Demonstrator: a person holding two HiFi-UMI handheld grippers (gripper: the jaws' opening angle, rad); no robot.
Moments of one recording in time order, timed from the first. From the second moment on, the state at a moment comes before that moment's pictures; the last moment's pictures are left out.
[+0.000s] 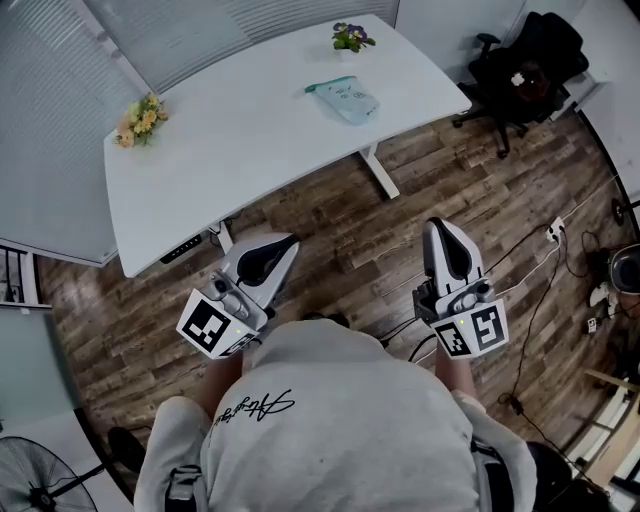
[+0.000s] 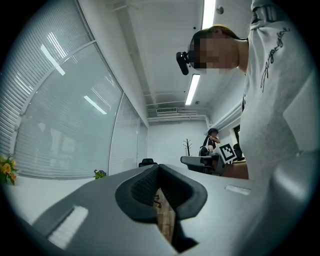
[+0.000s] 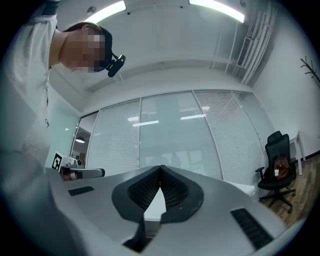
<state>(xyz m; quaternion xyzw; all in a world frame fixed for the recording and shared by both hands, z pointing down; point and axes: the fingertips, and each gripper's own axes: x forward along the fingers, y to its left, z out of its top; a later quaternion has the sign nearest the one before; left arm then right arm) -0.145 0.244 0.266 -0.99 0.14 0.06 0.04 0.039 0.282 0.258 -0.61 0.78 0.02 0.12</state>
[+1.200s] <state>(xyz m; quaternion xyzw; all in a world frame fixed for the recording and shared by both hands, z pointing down) -0.130 0.218 0.277 -0.99 0.16 0.06 0.04 0.053 0.253 0.274 -0.60 0.79 0.01 0.11</state>
